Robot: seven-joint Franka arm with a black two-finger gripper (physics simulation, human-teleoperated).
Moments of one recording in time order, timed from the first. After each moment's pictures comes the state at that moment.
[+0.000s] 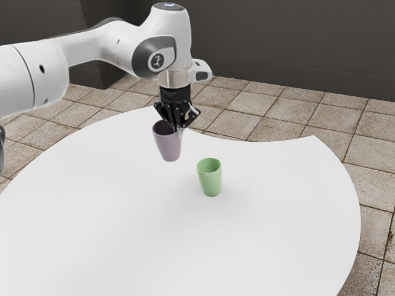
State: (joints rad) arm 0.00 0.37 -0.24 -1.40 0.19 1.75 -0.28
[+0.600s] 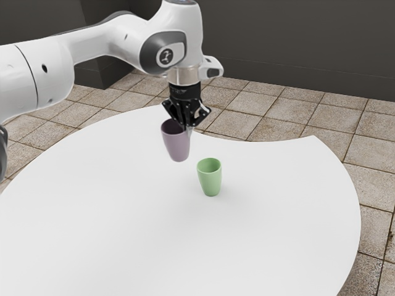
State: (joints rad) arm -0.05 0.38 -0.25 -1.35 0.19 1.70 -0.33
